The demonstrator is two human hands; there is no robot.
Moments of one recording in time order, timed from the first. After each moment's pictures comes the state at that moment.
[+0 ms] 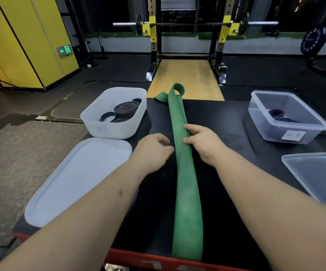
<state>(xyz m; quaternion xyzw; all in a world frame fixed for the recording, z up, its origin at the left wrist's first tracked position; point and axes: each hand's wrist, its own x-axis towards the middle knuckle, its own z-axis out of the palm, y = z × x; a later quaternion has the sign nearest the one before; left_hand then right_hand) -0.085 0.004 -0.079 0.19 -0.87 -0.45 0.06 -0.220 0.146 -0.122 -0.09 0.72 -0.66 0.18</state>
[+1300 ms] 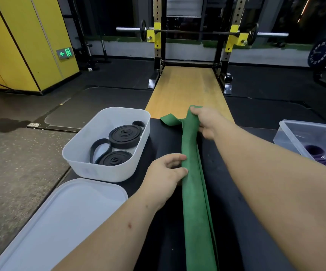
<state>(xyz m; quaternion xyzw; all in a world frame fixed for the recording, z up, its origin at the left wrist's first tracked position) -0.190 -0.023 -0.113 0.18 -0.64 -0.74 0.08 -0.411 0.047 -0.059 -0.03 0.71 -0.67 0.20</state>
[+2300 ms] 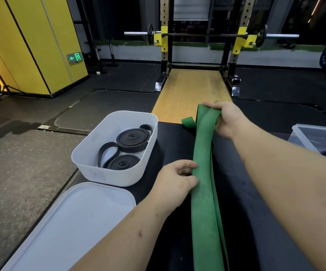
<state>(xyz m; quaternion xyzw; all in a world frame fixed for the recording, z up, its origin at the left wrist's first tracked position) -0.186 -0.020 -0.108 0.16 -0.68 -0.71 0.07 -0.421 0.069 -0.040 -0.01 0.61 -0.76 0.21</state>
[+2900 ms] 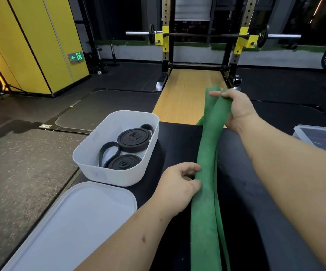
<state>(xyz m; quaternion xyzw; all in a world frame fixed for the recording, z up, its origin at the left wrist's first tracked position) -0.181 -0.017 -0.109 0.16 -0.74 -0.65 0.07 -0.420 0.082 -0.019 -0.08 0.60 -0.78 0.15</state>
